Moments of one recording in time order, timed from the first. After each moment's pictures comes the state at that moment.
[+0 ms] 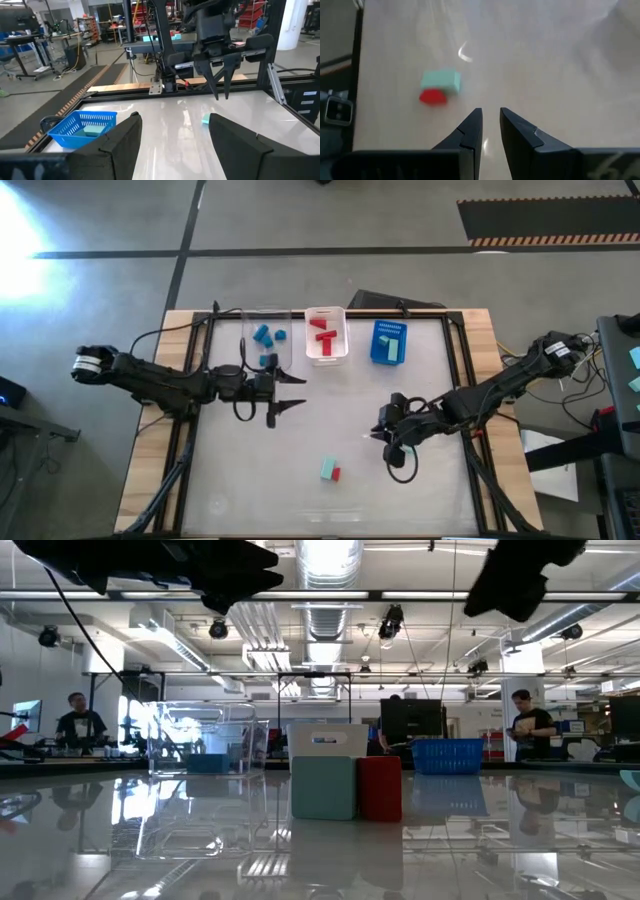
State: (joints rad) left arm -0.08 1.13 0.55 0.55 -0.11 0.08; right arm 0.44 1.30 0.93 -0.46 0.29 0.62
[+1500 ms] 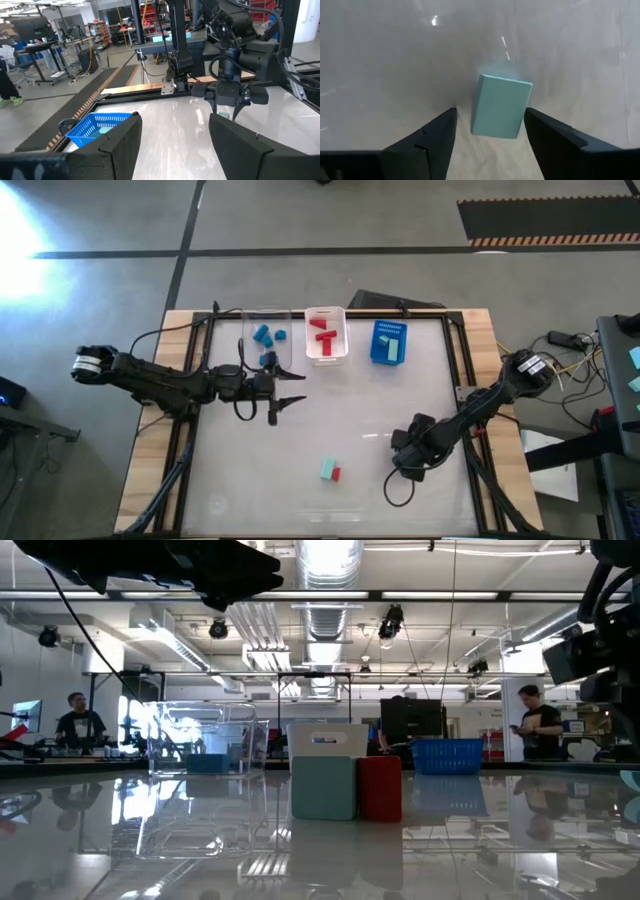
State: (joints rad) left arm -0.08 1.13 0.55 0.56 -0.16 0.15; right arm 0.59 1.61 0.83 -0.81 0.05 0.89
